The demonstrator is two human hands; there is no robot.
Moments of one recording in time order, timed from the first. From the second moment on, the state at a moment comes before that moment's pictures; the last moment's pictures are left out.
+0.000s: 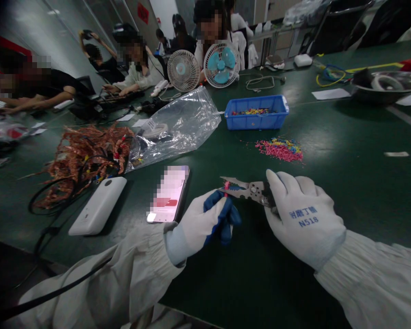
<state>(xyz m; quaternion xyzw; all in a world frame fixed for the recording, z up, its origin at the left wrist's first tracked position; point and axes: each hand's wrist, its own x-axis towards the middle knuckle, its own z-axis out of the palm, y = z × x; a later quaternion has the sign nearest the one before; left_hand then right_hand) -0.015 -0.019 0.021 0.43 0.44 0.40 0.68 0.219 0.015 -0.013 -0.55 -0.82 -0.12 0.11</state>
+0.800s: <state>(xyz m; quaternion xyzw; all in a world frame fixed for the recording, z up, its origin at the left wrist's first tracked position) -0.016 -0.022 0.022 0.48 0.45 0.38 0.65 0.208 0.020 0.001 -0.56 -0.82 -0.15 0.05</state>
